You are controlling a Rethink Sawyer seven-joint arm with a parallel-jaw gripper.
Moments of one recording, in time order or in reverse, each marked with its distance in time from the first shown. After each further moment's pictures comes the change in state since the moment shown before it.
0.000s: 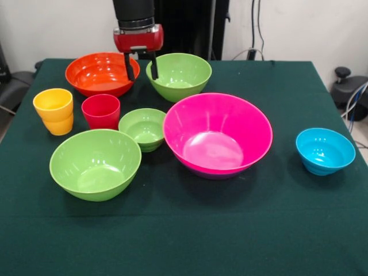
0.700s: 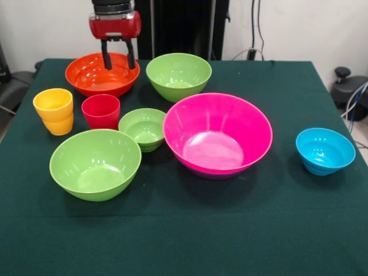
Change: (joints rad) arm -0.139 -0.064 0.048 0.042 -0.004 0.000 0.000
